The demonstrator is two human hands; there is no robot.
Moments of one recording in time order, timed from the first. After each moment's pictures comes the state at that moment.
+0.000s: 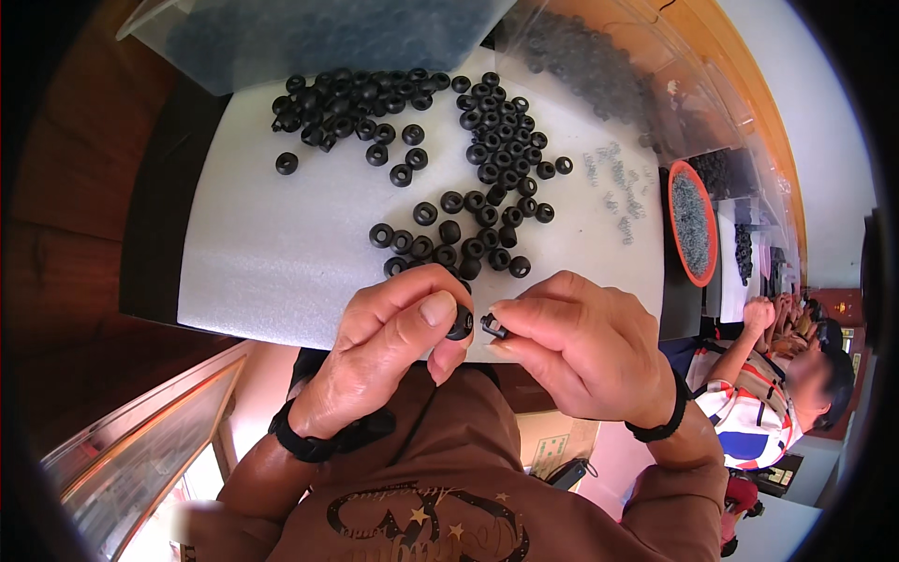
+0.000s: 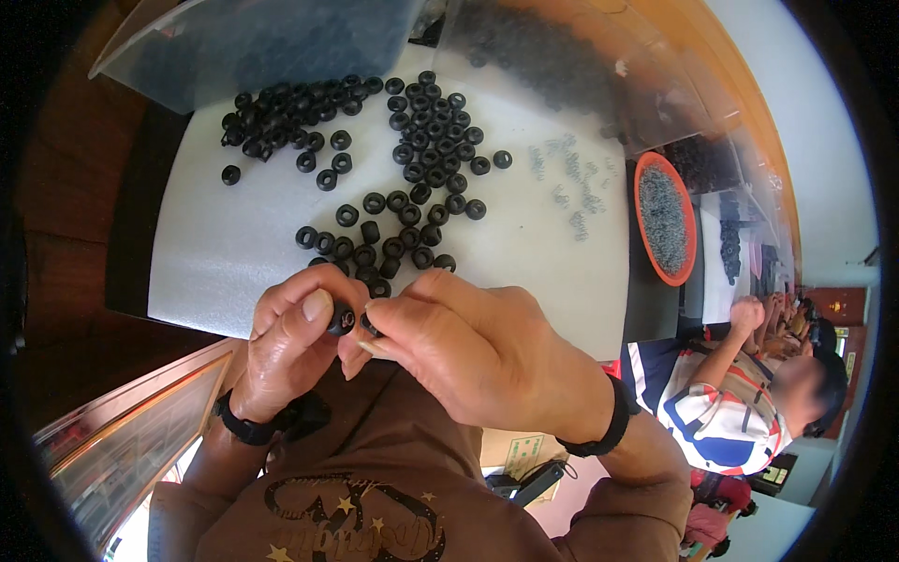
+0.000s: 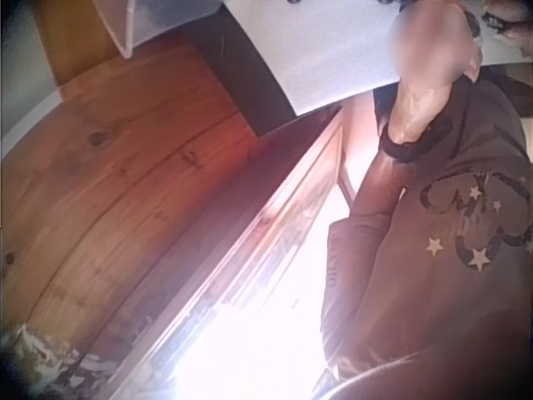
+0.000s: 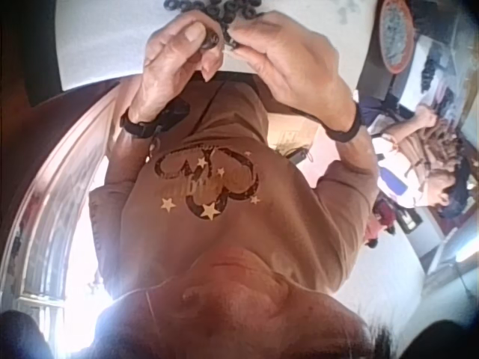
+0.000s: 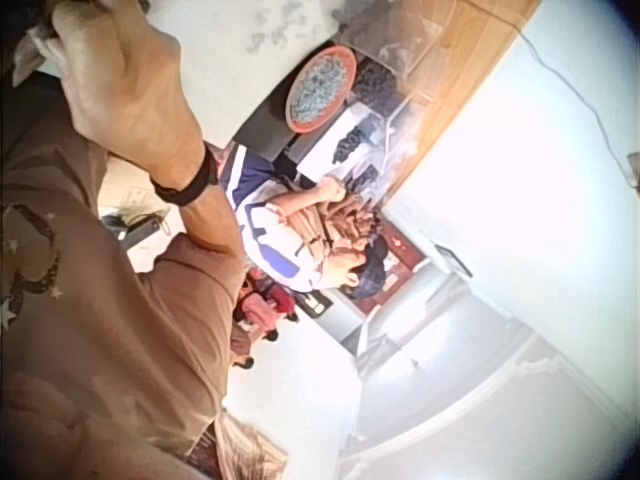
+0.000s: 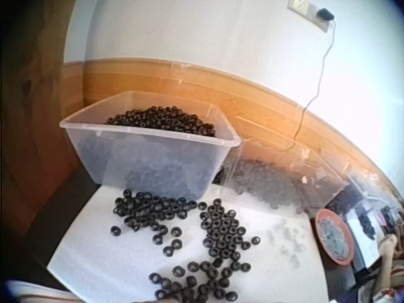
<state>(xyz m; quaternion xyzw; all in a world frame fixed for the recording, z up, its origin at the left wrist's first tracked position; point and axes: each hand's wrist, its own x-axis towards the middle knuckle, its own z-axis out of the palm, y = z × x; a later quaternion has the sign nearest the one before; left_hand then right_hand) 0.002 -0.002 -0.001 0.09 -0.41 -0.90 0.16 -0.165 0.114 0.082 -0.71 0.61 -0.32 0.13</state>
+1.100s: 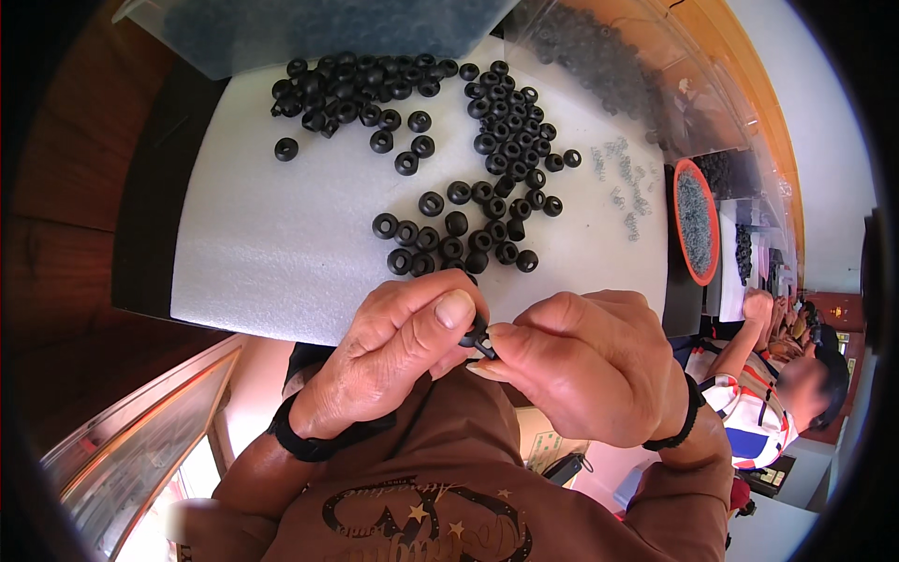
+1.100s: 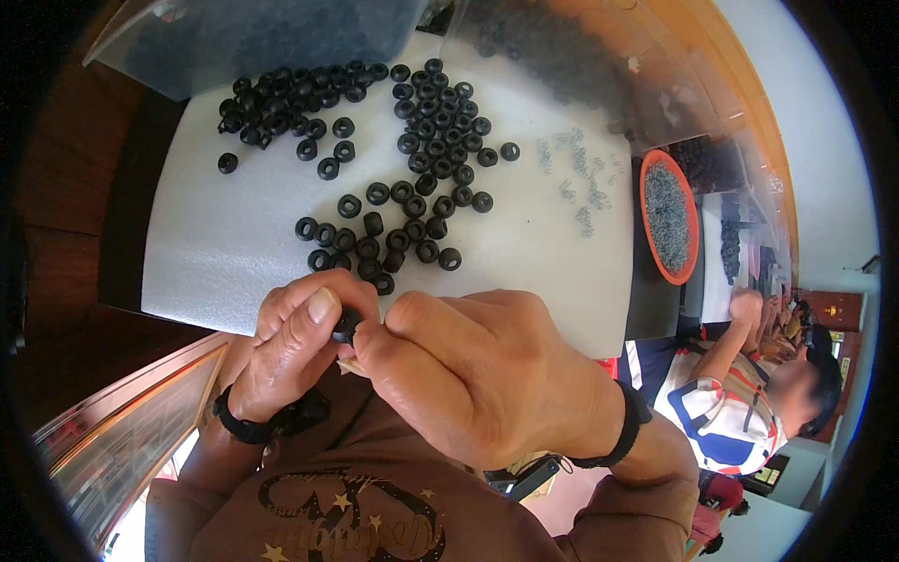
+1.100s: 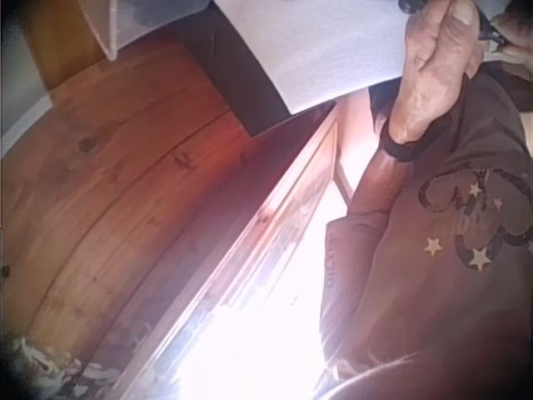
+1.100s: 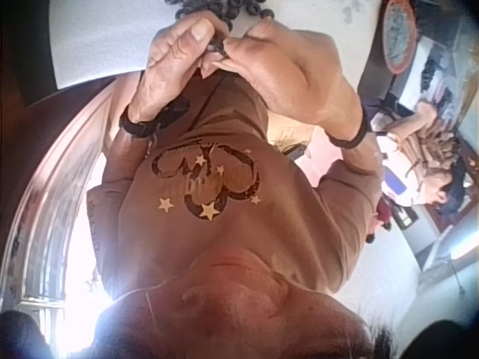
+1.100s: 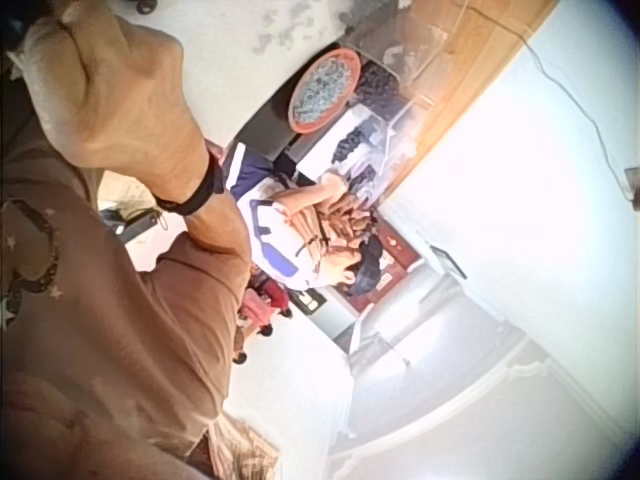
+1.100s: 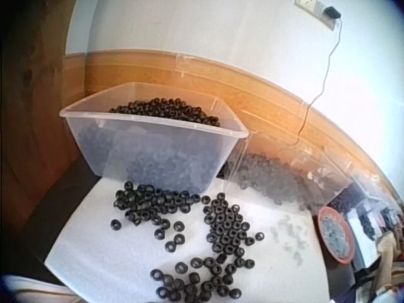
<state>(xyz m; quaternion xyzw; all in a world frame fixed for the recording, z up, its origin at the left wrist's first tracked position) 0.000 -0.002 -0.005 0.08 -0.50 -0.84 0.18 -0.159 0.109 0.084 -0.77 0.57 -0.28 0.08</state>
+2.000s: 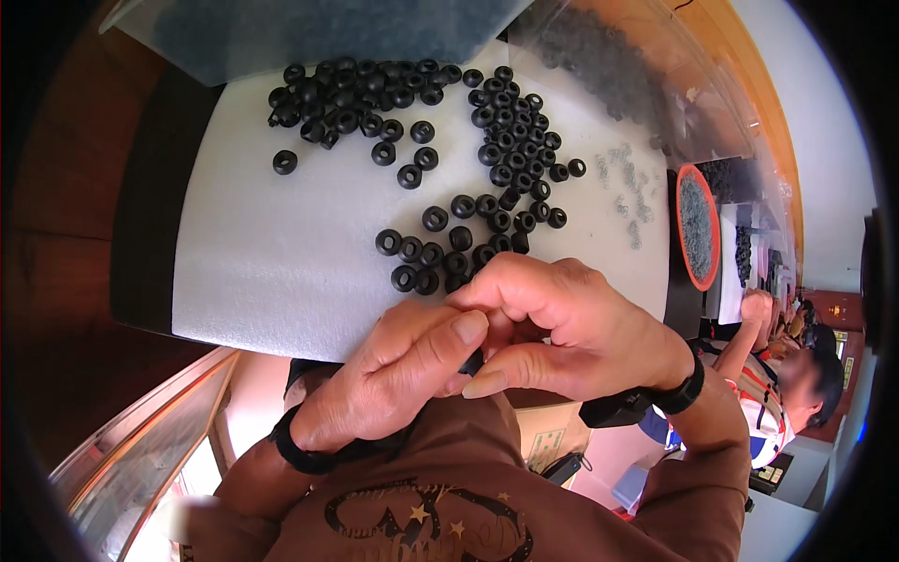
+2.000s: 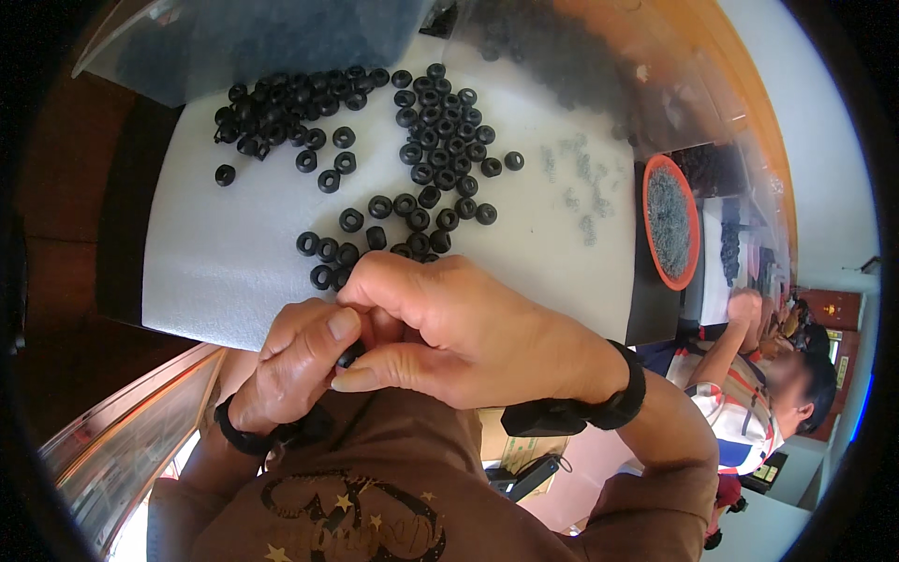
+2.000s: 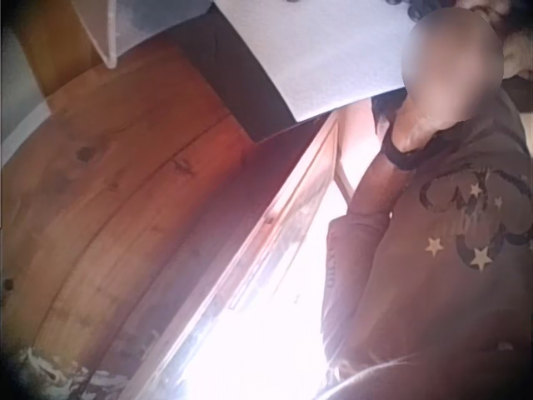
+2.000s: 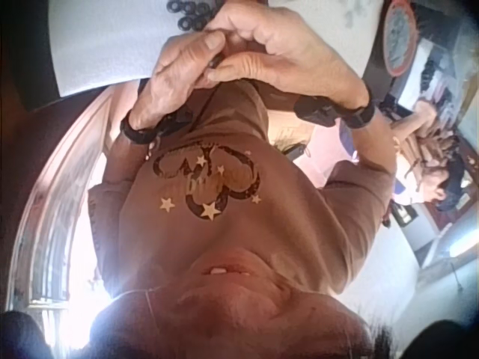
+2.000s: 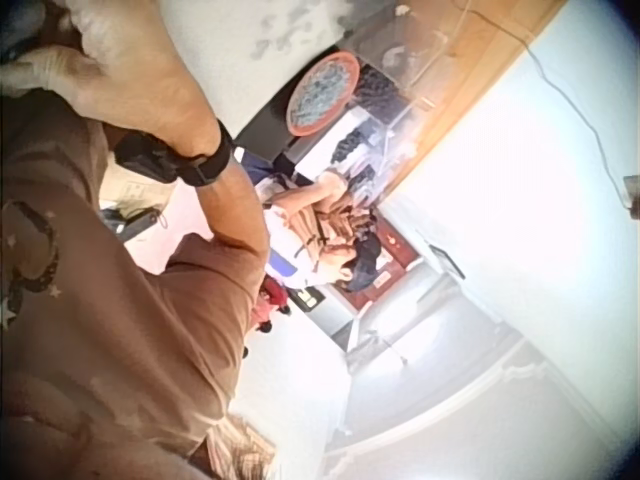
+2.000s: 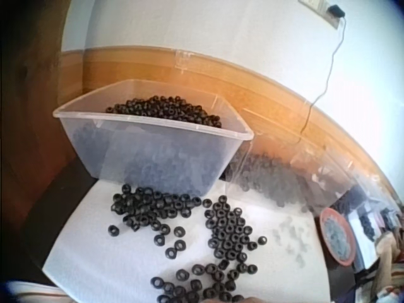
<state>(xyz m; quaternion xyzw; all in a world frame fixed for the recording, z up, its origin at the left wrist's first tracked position) 0.003 -0.014 0.002 0.09 -0.52 -0.84 0.10 -0.183 0.076 0.076 -0.56 0.57 -0.27 0.53</state>
